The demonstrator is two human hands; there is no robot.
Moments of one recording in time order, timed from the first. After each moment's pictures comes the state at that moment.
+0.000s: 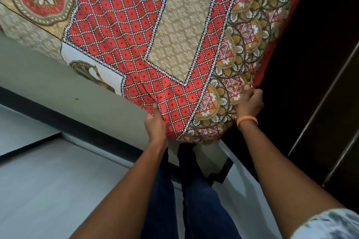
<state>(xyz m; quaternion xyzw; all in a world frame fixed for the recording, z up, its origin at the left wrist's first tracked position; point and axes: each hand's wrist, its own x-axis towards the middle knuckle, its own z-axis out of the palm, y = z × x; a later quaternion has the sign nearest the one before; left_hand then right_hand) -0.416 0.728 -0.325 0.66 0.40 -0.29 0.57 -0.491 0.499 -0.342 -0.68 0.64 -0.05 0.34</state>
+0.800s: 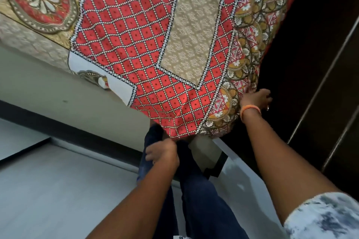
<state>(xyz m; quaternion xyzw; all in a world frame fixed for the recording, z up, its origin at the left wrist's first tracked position) -0.454 0.742 -0.311 0.70 0.53 -0.43 0.21 -0.477 0.482 -0.336 -0.61 0.76 0.00 0.22</state>
